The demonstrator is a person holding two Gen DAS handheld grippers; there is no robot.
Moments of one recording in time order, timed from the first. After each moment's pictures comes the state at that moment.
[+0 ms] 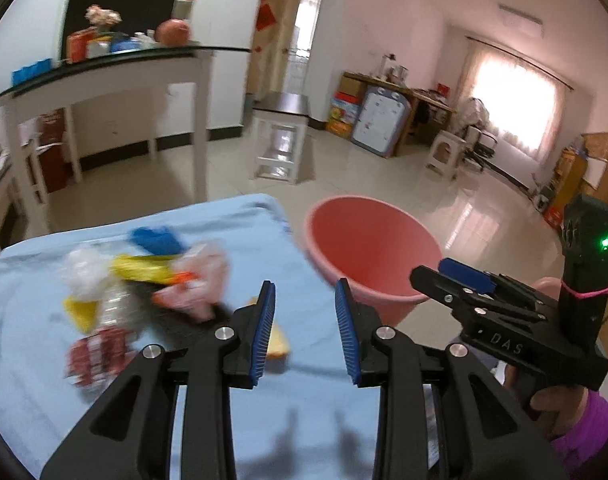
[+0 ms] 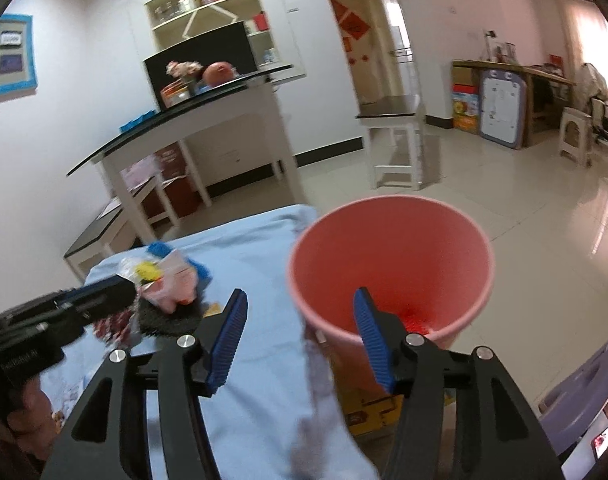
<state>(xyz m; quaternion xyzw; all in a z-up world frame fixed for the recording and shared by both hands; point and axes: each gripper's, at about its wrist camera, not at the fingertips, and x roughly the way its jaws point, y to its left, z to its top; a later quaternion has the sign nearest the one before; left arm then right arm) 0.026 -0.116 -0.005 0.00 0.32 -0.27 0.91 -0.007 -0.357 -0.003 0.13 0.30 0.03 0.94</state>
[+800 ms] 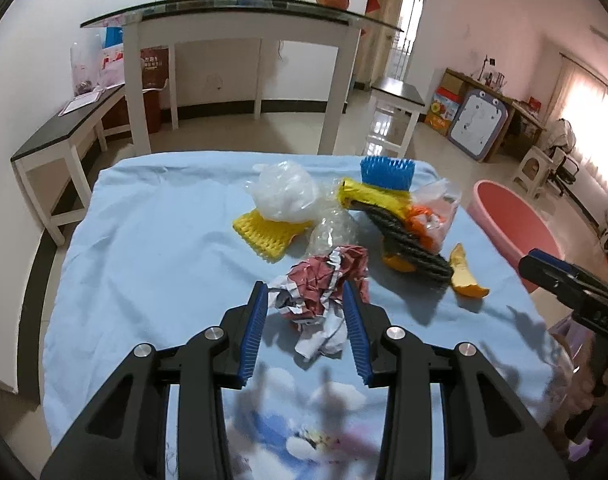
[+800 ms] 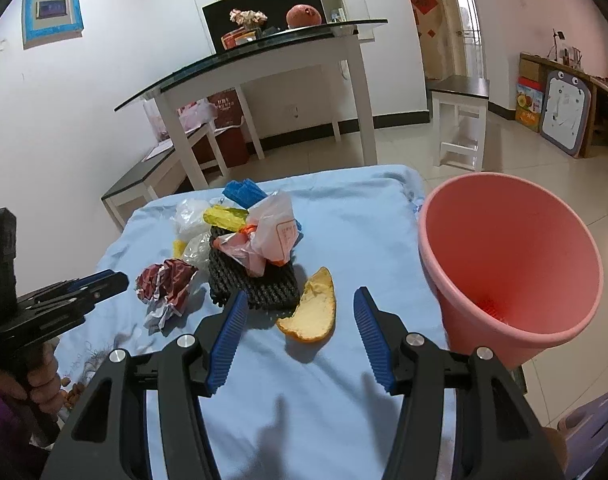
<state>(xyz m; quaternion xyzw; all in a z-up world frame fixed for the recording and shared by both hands) 0.048 0.032 -0.054 -0.02 0.38 -0.11 0.92 0.036 -0.261 -0.028 0.08 0.36 0.12 0.92</state>
